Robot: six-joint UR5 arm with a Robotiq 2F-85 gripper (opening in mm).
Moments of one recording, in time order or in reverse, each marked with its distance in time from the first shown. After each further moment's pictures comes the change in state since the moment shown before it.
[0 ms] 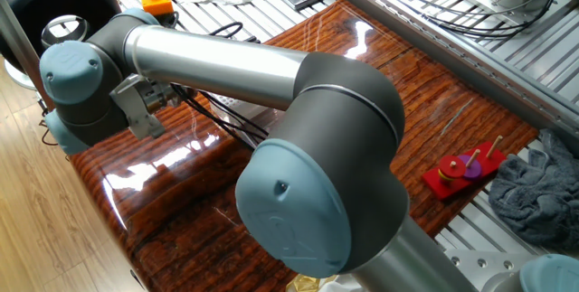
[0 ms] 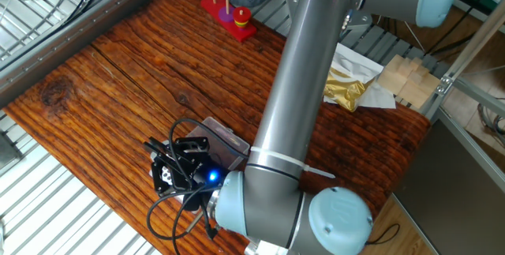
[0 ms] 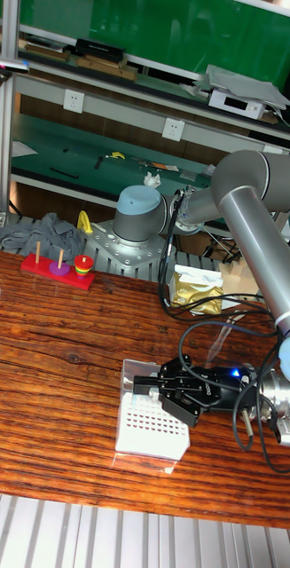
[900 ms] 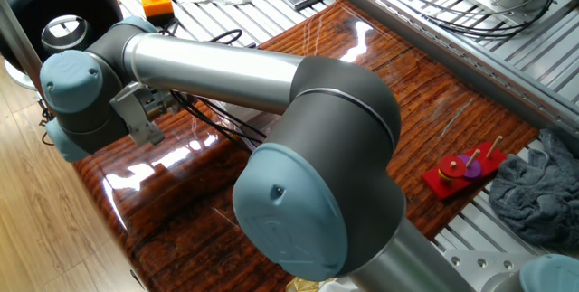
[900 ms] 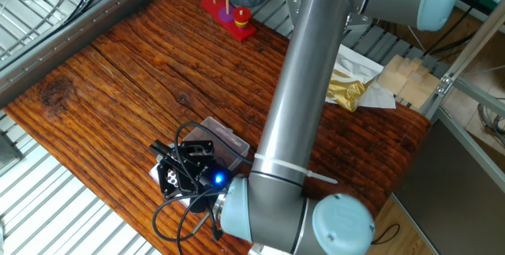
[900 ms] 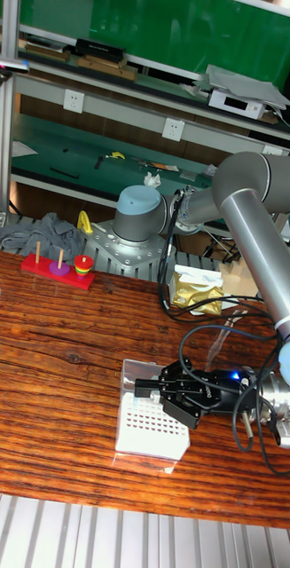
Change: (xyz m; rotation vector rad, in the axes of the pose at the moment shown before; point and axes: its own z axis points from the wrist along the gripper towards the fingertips) arm -0.007 0.005 -0.005 0.000 0.014 0.020
